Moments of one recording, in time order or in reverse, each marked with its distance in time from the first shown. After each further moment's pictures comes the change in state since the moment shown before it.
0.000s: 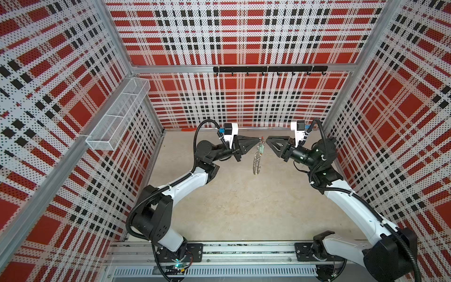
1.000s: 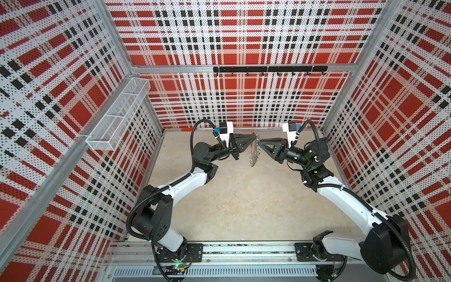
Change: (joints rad) left arm 0.024 0.000 -0.005 0.061 -0.044 -0.038; right arm 0.073 0.077 0.009 0.116 -0.074 0.038
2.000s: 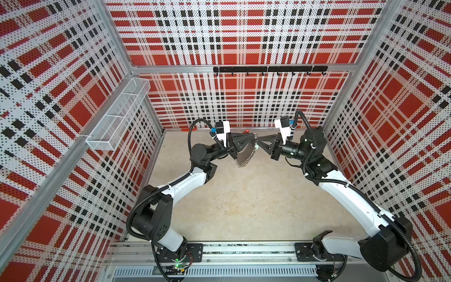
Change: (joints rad) left arm 0.005 0.000 -0.005 0.089 -0.002 -0.027; right arm 0.062 0.037 0.223 -0.439 0.052 -0.340
